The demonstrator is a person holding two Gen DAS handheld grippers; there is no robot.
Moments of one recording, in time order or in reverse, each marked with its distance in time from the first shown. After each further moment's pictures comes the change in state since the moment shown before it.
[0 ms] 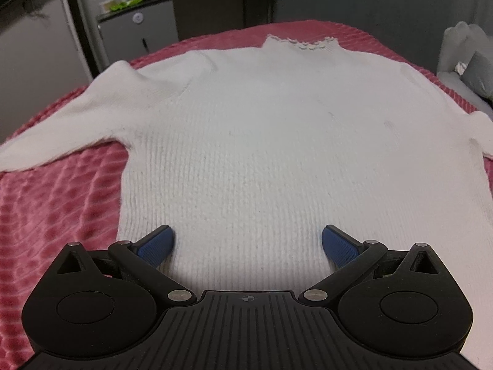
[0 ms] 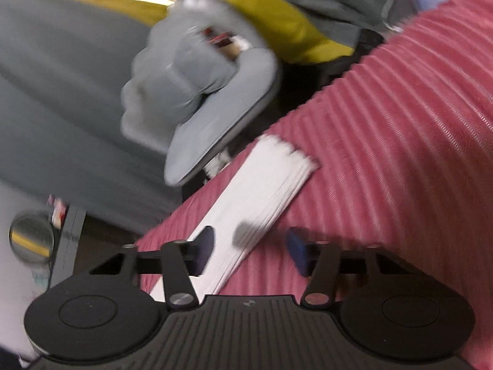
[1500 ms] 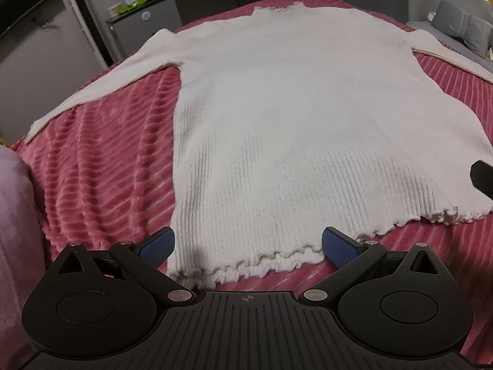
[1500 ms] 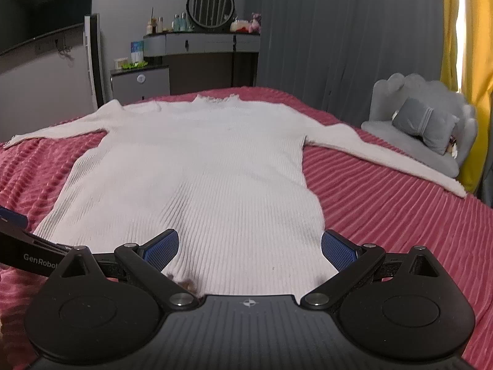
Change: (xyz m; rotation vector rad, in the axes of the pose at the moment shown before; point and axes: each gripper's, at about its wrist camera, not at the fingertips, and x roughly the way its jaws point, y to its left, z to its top) left arm -0.134 -0.009 -0.142 0.119 0.051 0.091; right arm -0.257 0.090 -0.366 -1.319 0.092 0.183
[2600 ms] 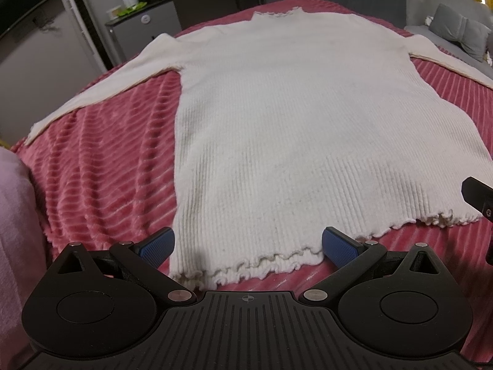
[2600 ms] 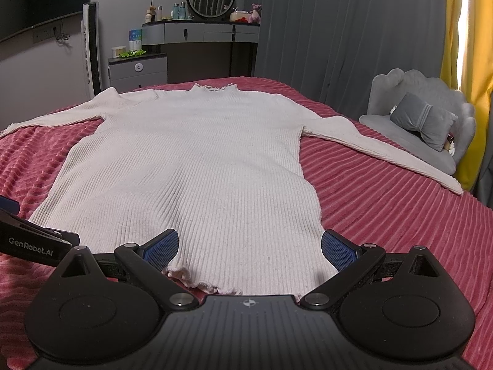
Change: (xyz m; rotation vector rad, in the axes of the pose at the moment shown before) left arm -0.007 0.001 0.002 -0.001 -0.016 -0.010; right arm 0.003 0.002 -0.001 -0.020 0.053 -0.018
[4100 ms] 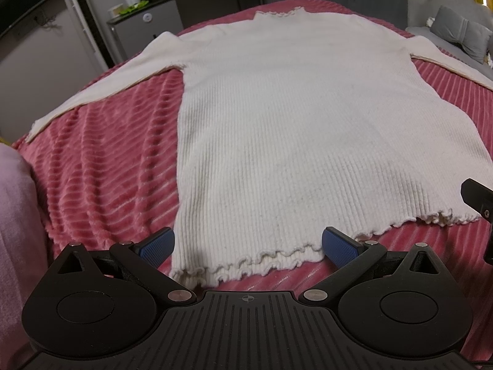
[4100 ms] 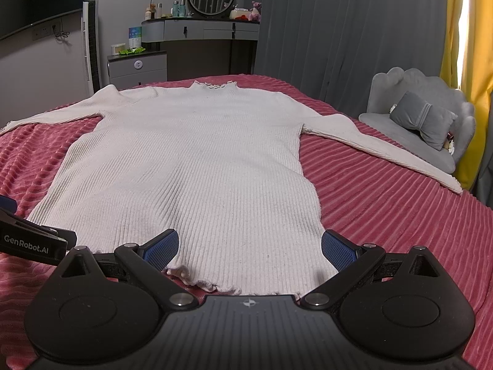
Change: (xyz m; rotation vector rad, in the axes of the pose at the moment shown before) left arm -0.001 0.002 -0.003 -0.010 0.000 0.000; right arm 0.001 -0.003 -0.001 -0.006 0.007 -0.002
